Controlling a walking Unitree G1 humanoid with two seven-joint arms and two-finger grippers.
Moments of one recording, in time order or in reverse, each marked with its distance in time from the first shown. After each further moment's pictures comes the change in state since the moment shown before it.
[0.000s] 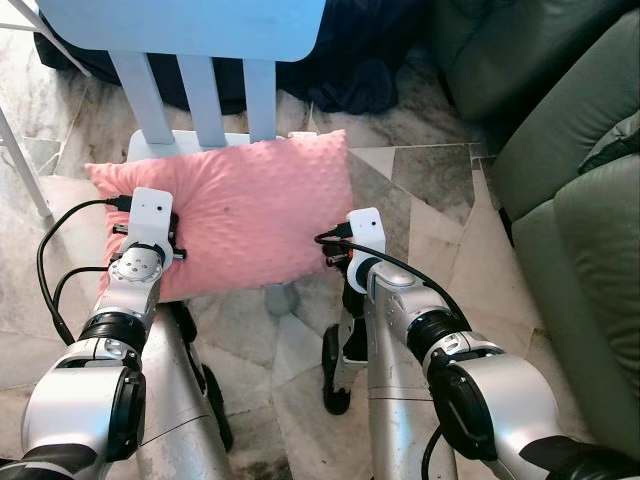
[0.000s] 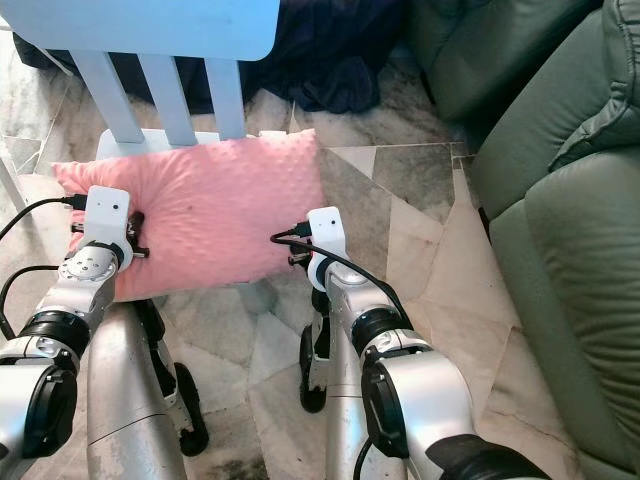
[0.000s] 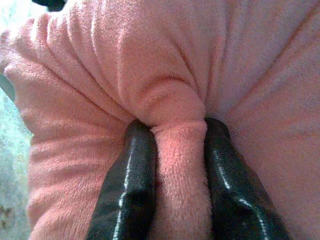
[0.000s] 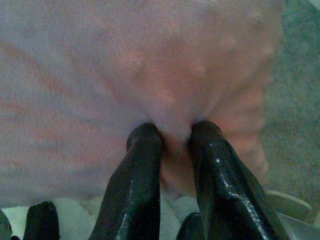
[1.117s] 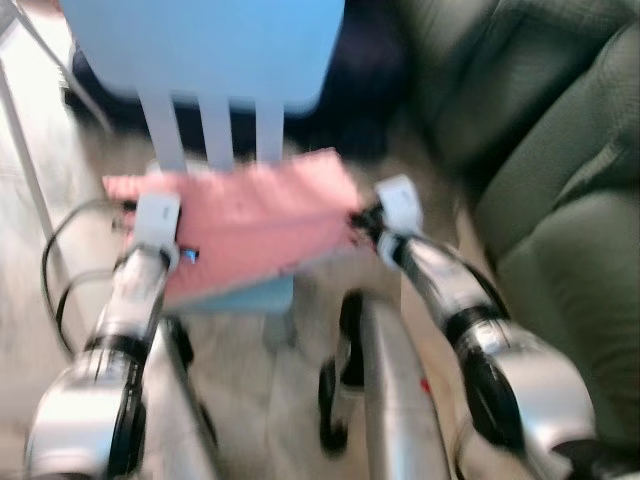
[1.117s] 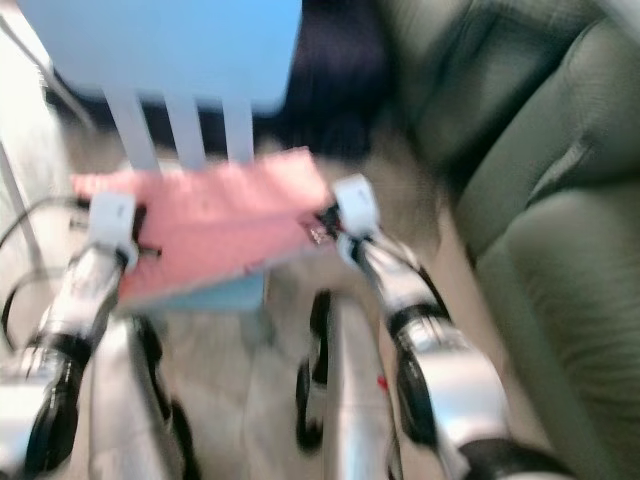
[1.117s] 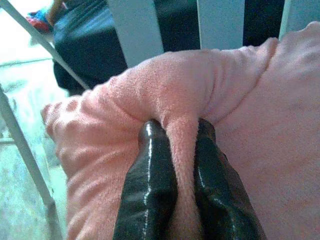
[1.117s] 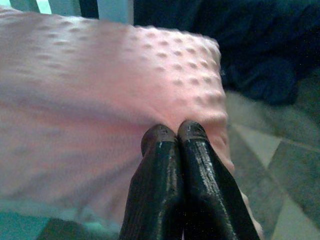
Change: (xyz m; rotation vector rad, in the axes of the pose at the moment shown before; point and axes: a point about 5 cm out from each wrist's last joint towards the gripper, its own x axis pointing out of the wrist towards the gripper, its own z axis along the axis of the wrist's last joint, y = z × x) left arm -0.014 -0.002 0.001 -0.002 -0.196 -0.028; right arm -0.023 -0.050 0.020 -0.145 -0.217 0.055
